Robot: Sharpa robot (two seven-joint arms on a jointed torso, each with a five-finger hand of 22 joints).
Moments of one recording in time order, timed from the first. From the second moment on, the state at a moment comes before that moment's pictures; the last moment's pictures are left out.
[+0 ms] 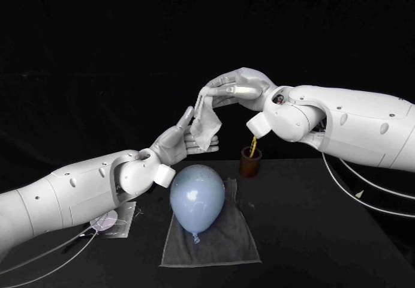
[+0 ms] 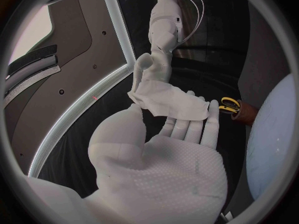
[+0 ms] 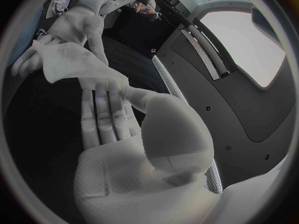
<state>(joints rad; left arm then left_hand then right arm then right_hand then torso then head) 1.20 -0.67 -0.05 1.29 0.08 0.22 0.35 0.85 0.09 -0.11 0.30 0.05 0.52 0.16 0.64 0.30 0.91 0.19 0.11 0.07 0.71 0.18 0.11 0.11 0.11 0.60 0.29 0.06 0.05 1.52 -0.61 -0.11 1.35 -0.21 -0.11 0.21 1.29 0.02 0.67 -0.08 0.04 0.93 0.18 0.33 0.62 1.23 0.12 0.08 0.07 0.98 0.12 0.34 0.24 0.17 0.82 0.26 0.10 0.14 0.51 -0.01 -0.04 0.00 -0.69</state>
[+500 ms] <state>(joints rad) 1.20 -0.68 -0.05 1.33 0.13 0.25 0.37 1.00 0.10 -0.21 0.30 0.05 0.60 0.17 0.54 0.23 0.93 0.18 0.07 0.07 0.68 0.19 0.08 0.11 0.11 0.56 0.29 0.06 0.05 1.52 -0.60 -0.12 1.30 -0.21 -0.13 0.20 1.29 0.02 0.67 -0.08 0.04 0.93 0.18 0.33 0.62 1.23 0.12 0.08 0.07 0.98 0.12 0.34 0.24 0.17 0.82 0.26 0.10 0.14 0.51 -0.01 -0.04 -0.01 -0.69</state>
